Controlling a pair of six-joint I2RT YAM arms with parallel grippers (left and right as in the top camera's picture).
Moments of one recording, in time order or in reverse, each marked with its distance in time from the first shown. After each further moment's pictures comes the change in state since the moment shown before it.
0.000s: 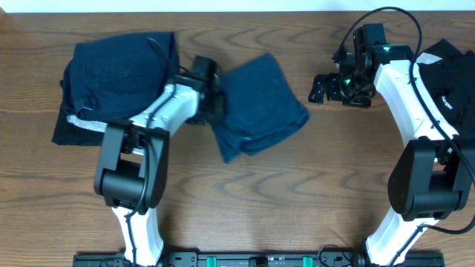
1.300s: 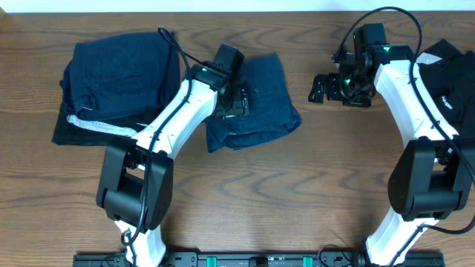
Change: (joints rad) left arm -0.177 -0.095 0.150 -0.286 -0.063 -0.262; right arm 0.000 0.000 0.000 0.000 0.000 0.000
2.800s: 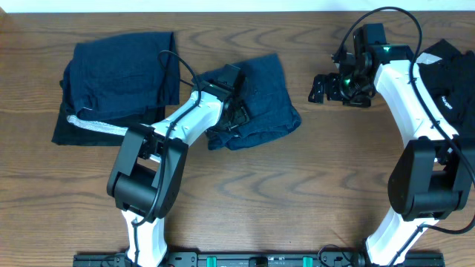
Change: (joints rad) left arm -0.012 0.088 -0.146 0.183 0.012 -0.318; right arm 0.000 0.000 0.000 0.000 0.000 0.000
